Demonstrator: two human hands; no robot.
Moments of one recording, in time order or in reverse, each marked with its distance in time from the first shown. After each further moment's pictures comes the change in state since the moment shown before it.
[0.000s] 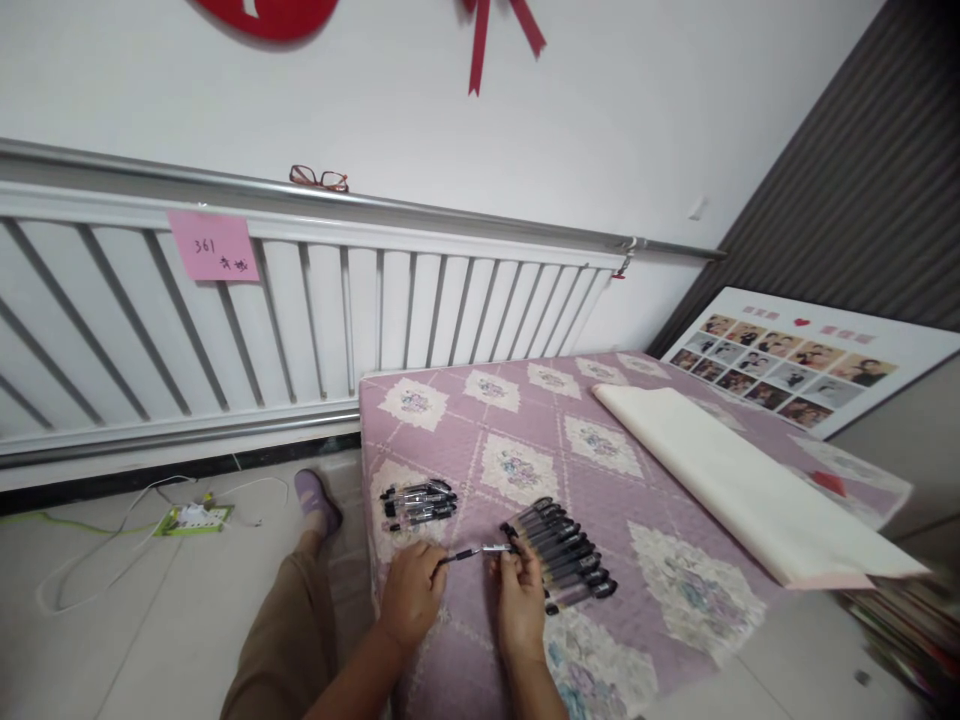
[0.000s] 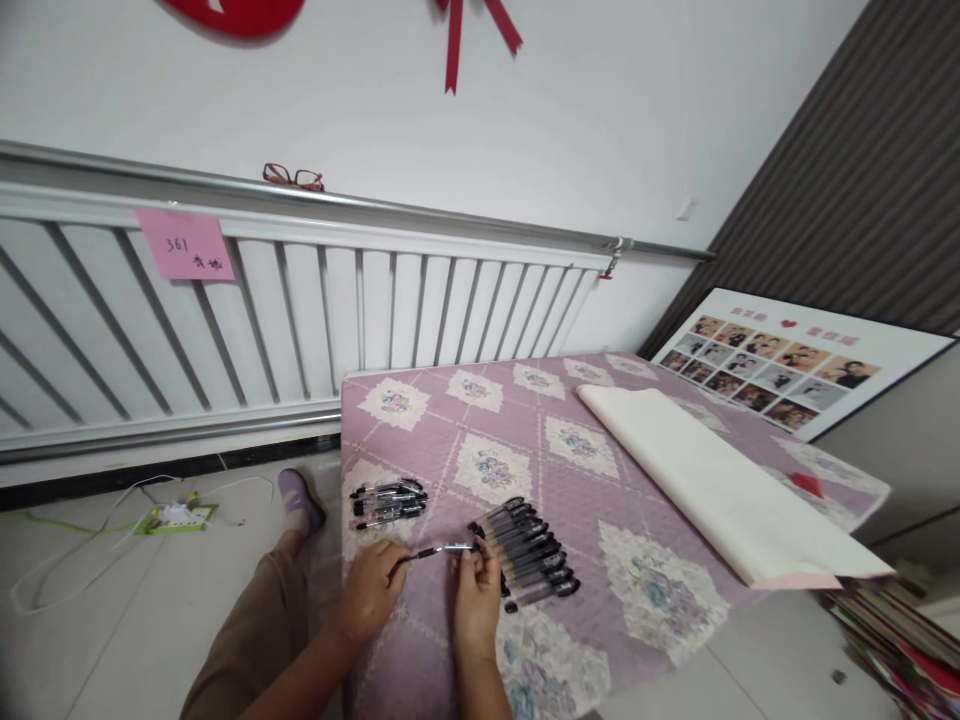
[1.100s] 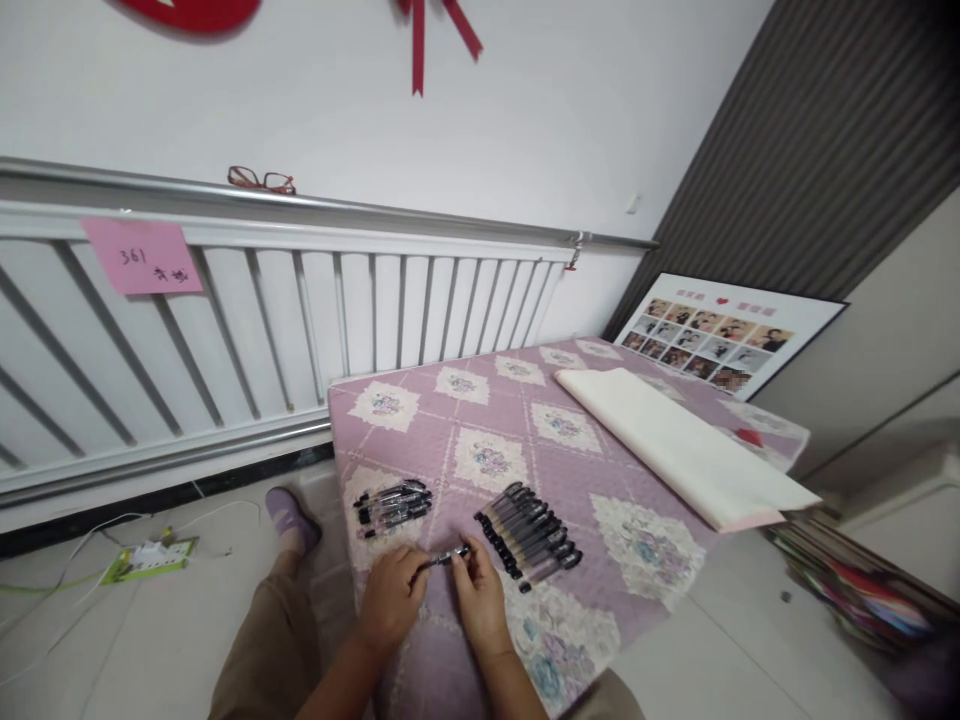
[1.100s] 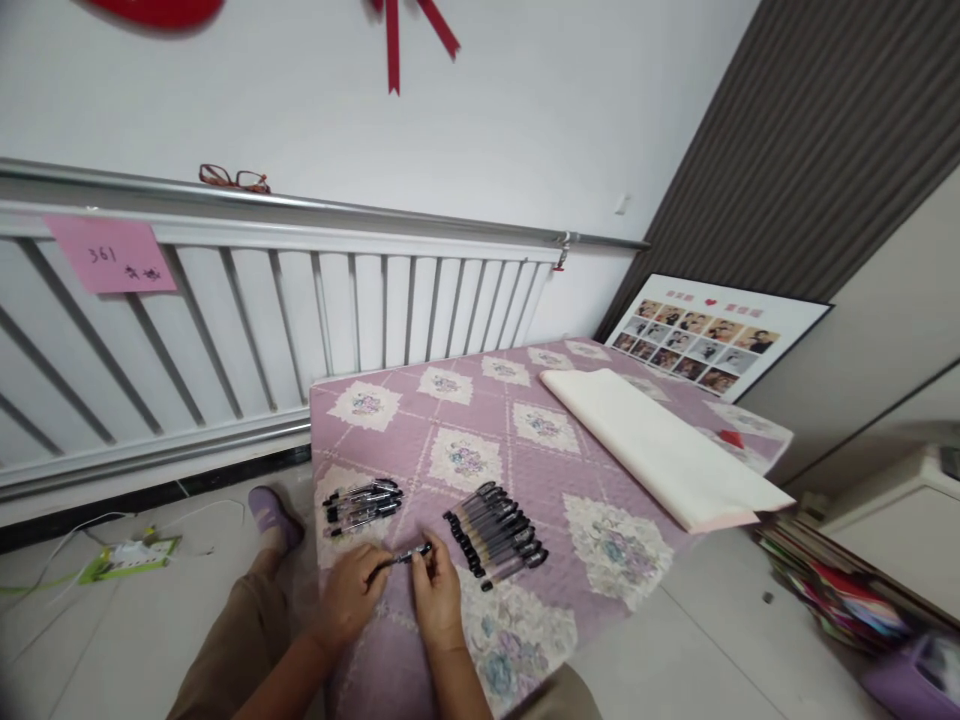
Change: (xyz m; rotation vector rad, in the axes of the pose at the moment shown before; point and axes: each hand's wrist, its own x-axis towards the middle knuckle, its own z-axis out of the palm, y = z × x) left_hand -0.002 -0.004 0.001 -0.016 -0.085 0.113; right_hand -0.020 -0.008 0.002 -0.255 -0.169 -0.186
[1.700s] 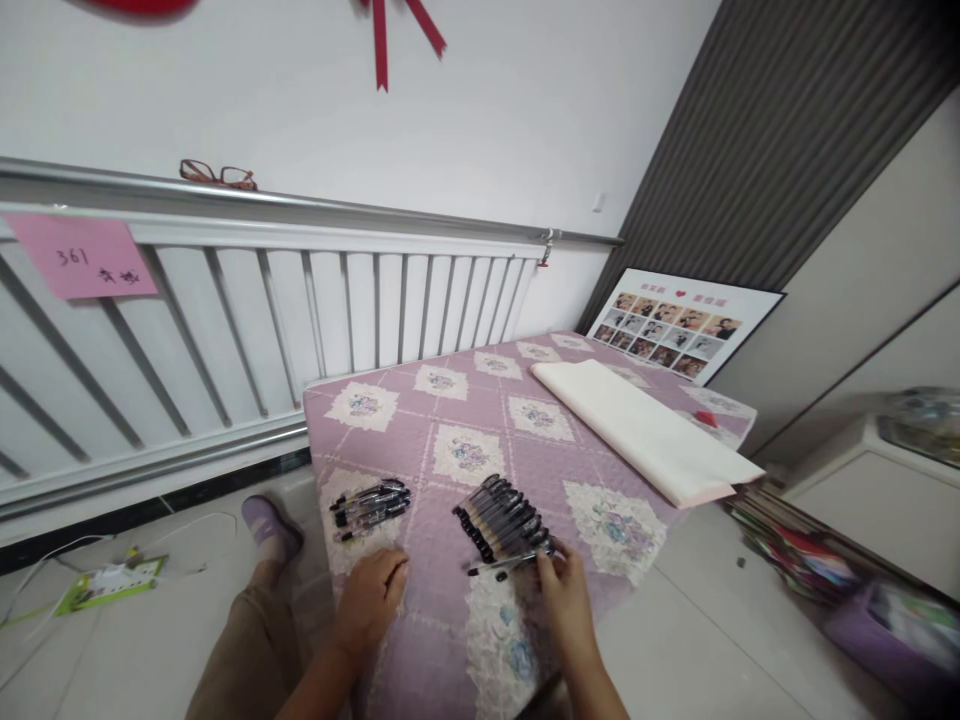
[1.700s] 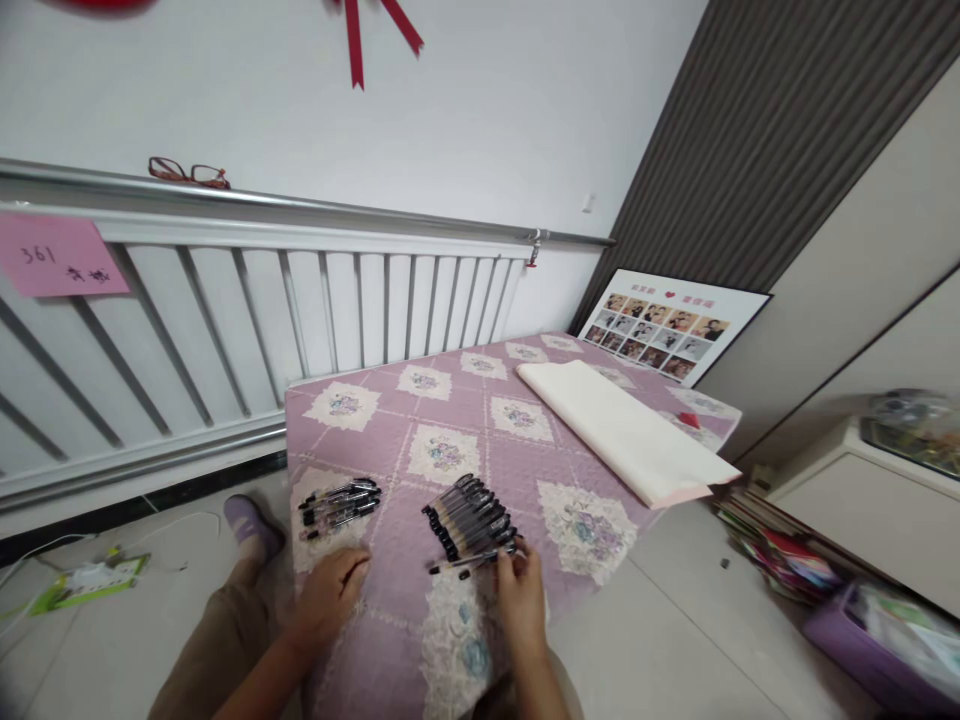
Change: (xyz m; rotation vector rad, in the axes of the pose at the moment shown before) left_hand -0.006 -0.008 0.006 -0.054 -0.009 0.033; right_hand 0.015 0.027 -0.133 -0.013 0.293 0.316
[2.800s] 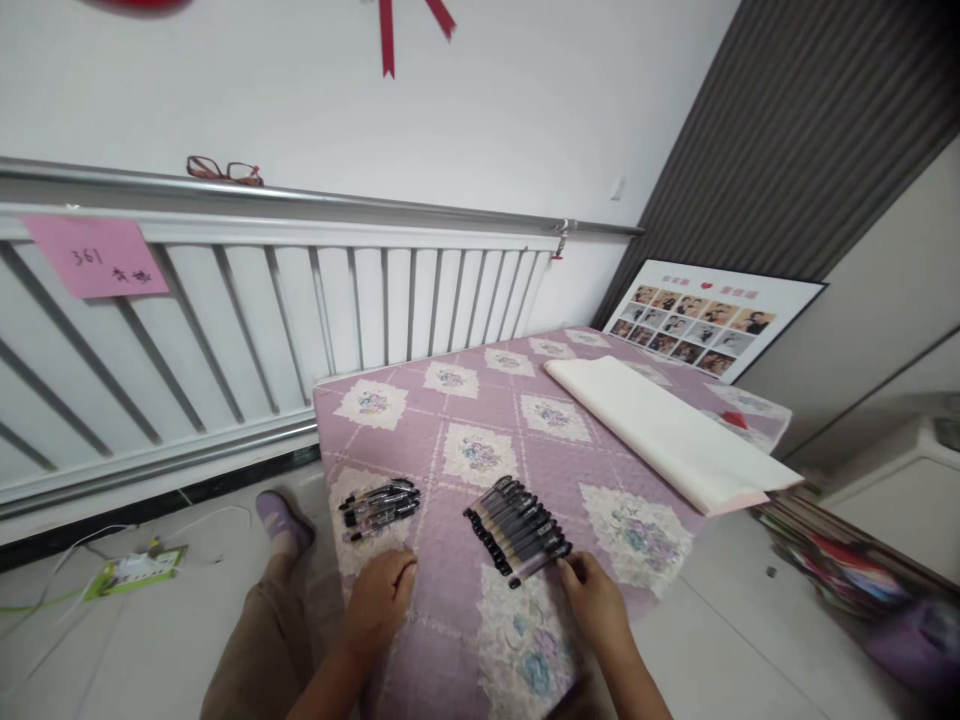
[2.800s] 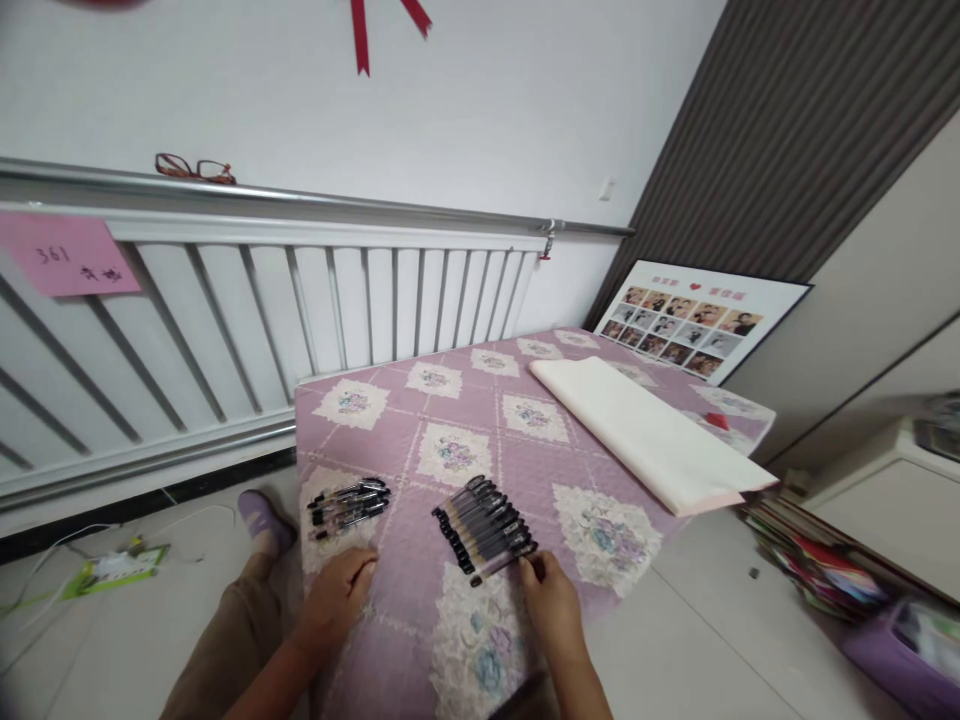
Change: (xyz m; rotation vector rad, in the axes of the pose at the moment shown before) left_hand 0.004 0.002 -0.001 -0.012 0.008 -0.025; right_hand 0.030 -0.002 -0.028 -0.473 -0.066 -0.139
